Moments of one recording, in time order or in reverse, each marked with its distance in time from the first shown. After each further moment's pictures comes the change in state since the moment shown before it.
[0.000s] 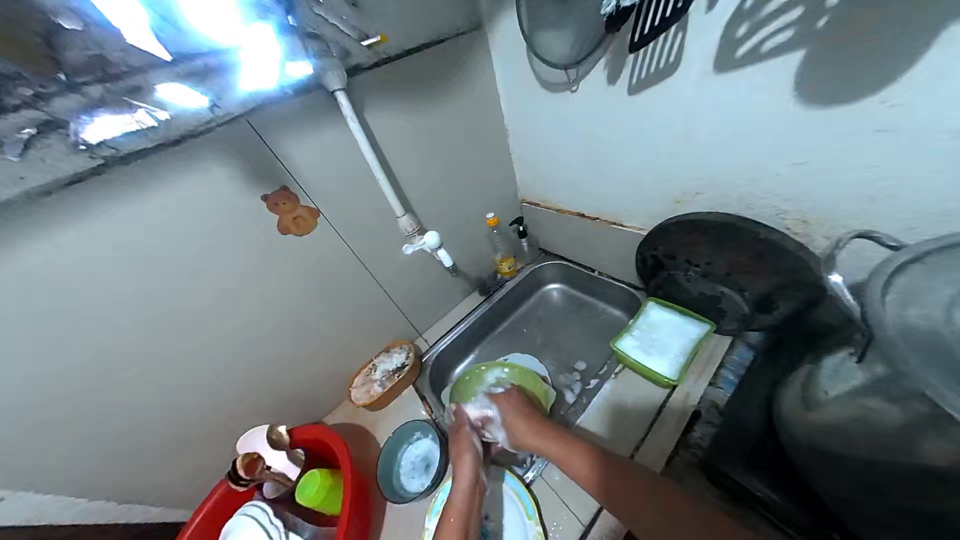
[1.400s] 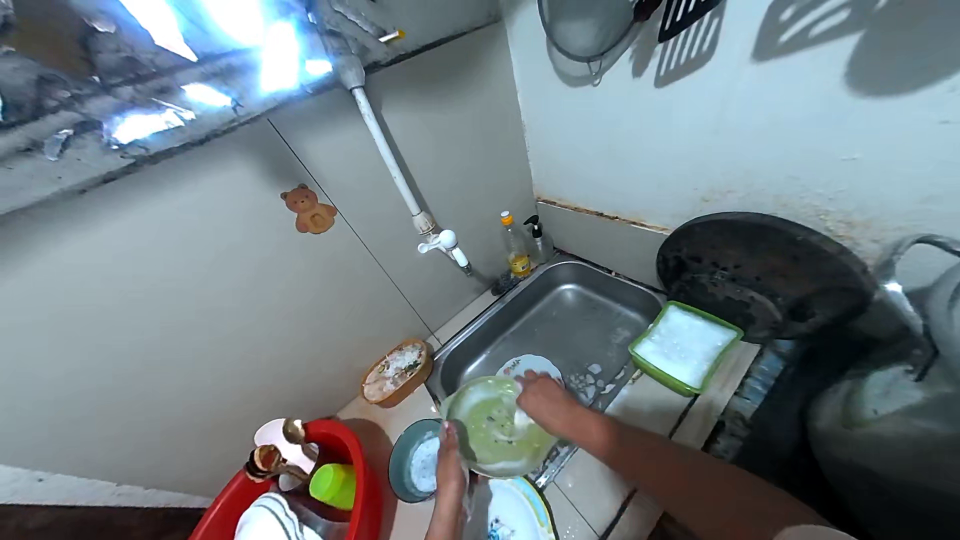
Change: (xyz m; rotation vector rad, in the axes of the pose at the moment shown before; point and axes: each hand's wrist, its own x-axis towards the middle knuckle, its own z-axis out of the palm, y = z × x) left_hand 0.000 0.002 -0.049 0.177 -0.006 0.057; right_hand 0.019 0.032 -0.021 -0.538 -0.163 -0.072
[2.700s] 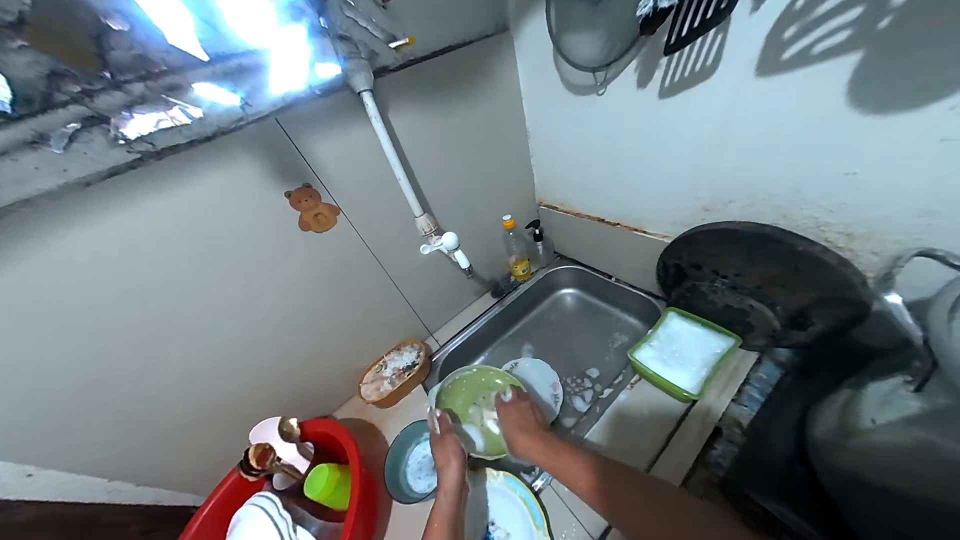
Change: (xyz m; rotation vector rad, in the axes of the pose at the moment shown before) left_hand 0.028 0.001 0.016 -0.038 0.143 0.129; right_hand 0.013 -0.049 0.012 0.370 0.031 0.310
